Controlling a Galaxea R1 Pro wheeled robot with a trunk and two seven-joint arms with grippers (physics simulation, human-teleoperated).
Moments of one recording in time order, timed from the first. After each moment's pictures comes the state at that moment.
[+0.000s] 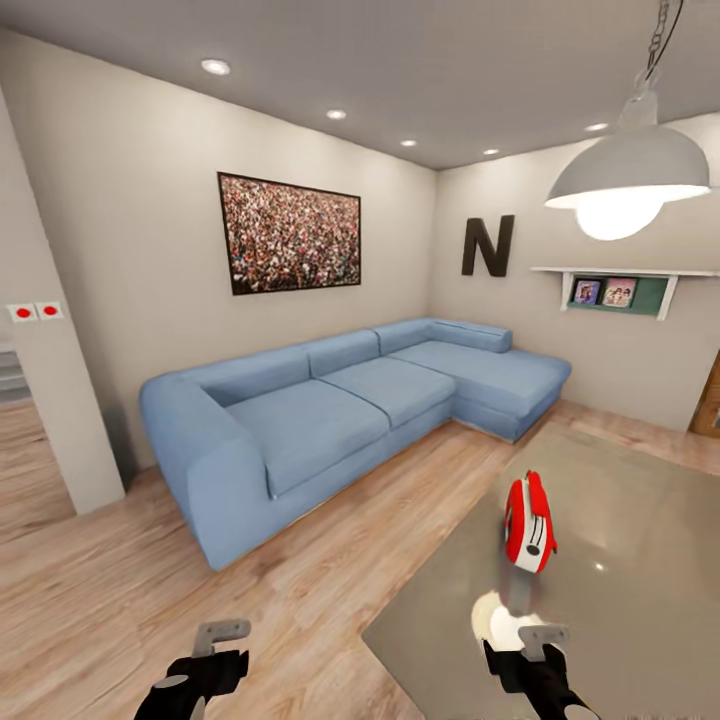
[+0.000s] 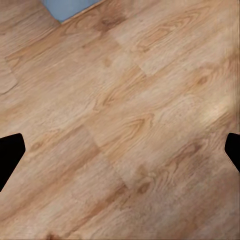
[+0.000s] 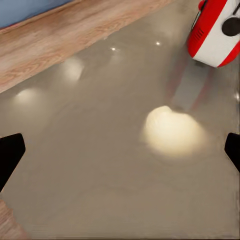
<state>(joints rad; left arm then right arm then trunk) -0.13 -0.05 0.08 -1.09 -0.01 0.50 0.11 -0.14 -0.08 0.00 -0.91 0.00 0.10 0.00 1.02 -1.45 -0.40</state>
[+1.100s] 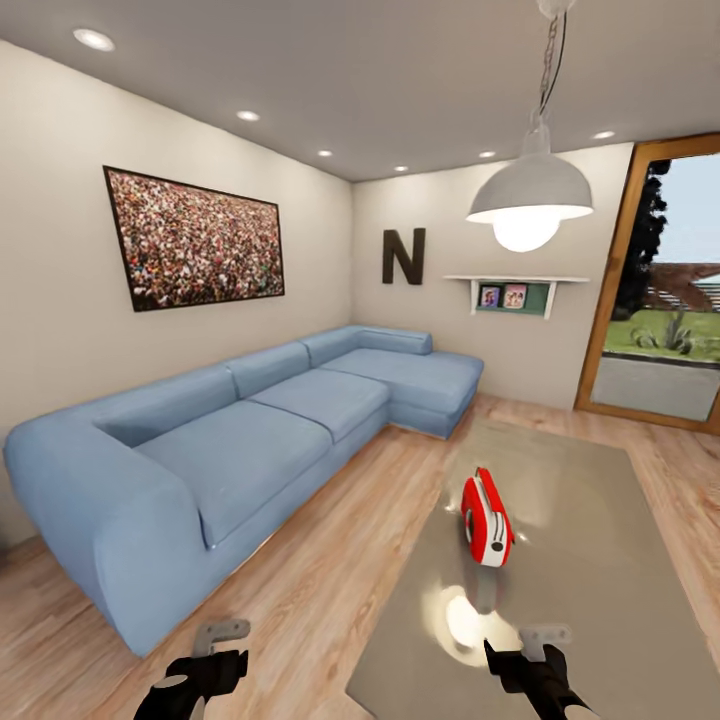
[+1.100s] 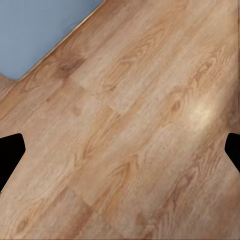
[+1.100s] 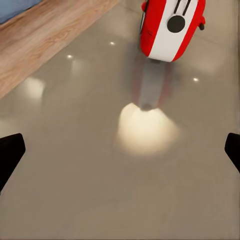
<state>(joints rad) -0.13 -0.05 0.08 -1.09 -0.01 0.50 0.11 -0.14 -0.08 0.00 -0.91 0.00 0.09 0.00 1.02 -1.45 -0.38</state>
